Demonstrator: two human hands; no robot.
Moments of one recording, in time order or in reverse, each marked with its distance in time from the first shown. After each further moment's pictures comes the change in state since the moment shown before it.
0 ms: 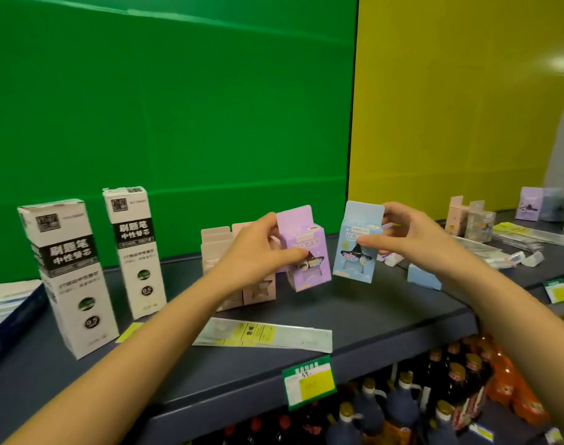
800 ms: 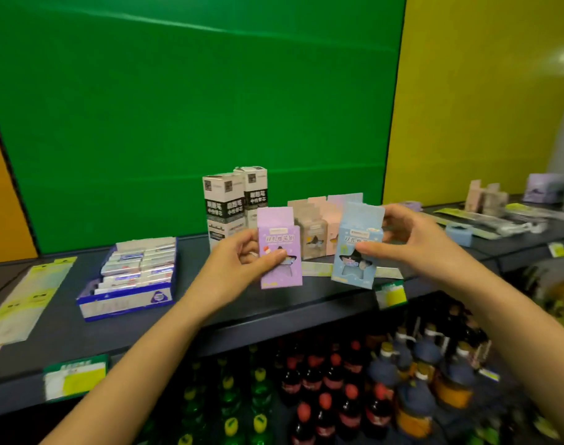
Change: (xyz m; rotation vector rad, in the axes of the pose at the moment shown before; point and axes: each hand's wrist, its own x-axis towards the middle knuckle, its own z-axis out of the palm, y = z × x) left_hand -0.184 -0.041 -0.137 -0.290 0.057 -0.024; right_hand -0.126 -0.132 0.126 0.059 -0.029 -0.036
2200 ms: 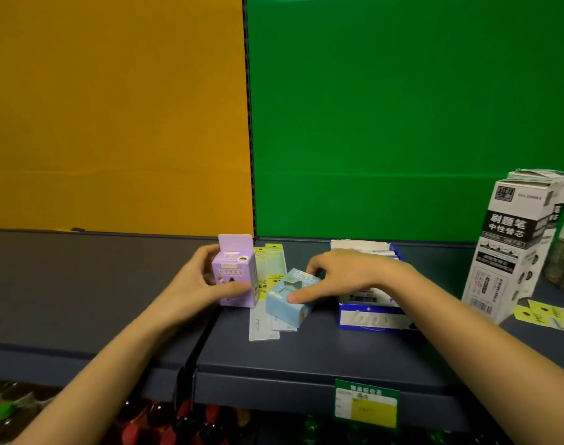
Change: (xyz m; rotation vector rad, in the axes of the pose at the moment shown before) left_hand -0.136 -0.074 -0.325 0.225 0.452 -0.377; right_hand 0.119 -0.133 0.373 -0.715 -0.882 -0.250
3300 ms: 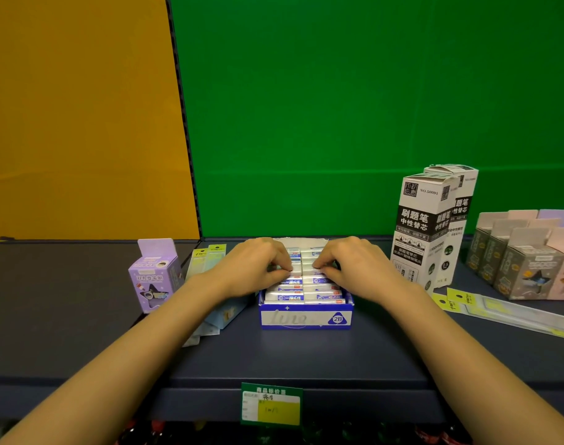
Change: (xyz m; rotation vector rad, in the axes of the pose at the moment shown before) left_hand 0.070 0.058 0.138 0.886 -0.348 0.608; right_hand -0.046 0.108 0.011 -0.124 0.500 0.066
